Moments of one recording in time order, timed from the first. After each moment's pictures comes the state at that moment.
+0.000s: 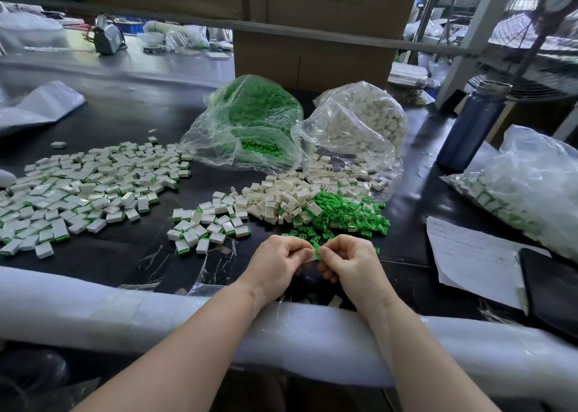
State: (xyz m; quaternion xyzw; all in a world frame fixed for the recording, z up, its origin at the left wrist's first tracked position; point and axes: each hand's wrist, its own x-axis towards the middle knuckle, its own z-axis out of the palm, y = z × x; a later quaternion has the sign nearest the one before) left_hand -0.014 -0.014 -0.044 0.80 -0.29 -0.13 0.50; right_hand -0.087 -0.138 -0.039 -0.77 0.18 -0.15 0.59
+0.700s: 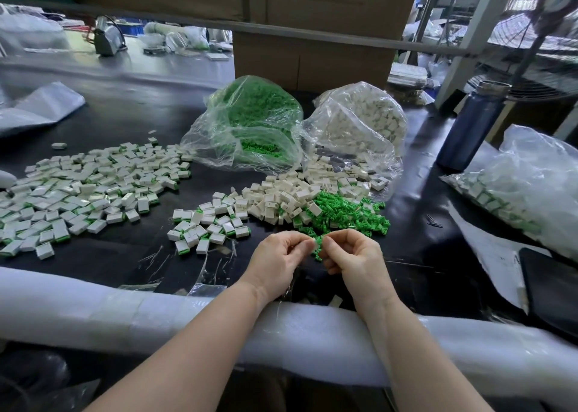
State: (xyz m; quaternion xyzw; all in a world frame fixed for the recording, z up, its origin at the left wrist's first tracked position) left_hand -0.013 -0.017 -0.047 0.78 -0.28 -0.11 0.55; right_hand -0.085 -0.138 -0.043 -0.71 0.17 -0.21 0.64
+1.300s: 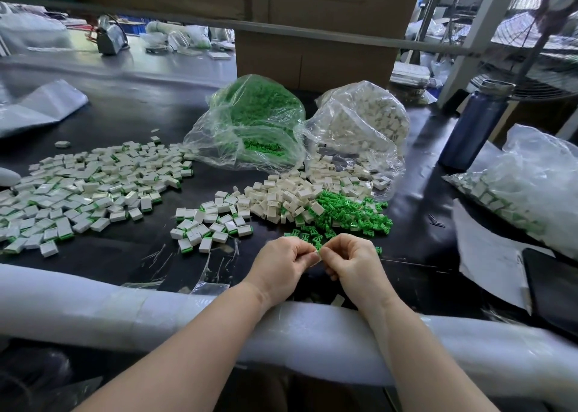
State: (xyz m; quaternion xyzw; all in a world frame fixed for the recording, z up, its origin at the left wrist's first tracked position) left_hand -0.017 -0.015 -0.046 0.82 -0.33 -0.10 0.45; right_hand -0.084 -0.138 -0.045 -0.79 0.17 -0.16 0.56
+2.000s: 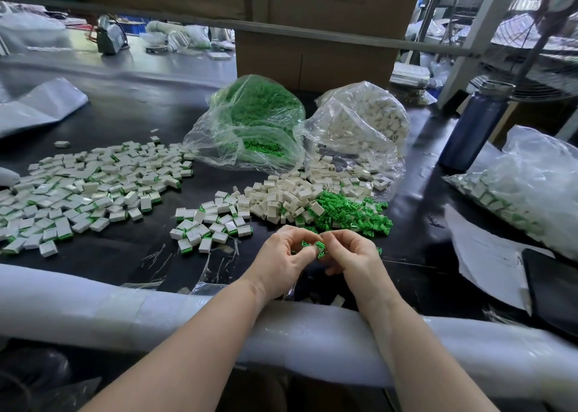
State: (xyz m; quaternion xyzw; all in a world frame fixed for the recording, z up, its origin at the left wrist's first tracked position) left_hand -0.019 -0.015 -0.035 0.75 -0.28 -0.16 0.57; right_hand -0.086 -0.136 -0.039 -0.72 0.14 -0.16 0.66
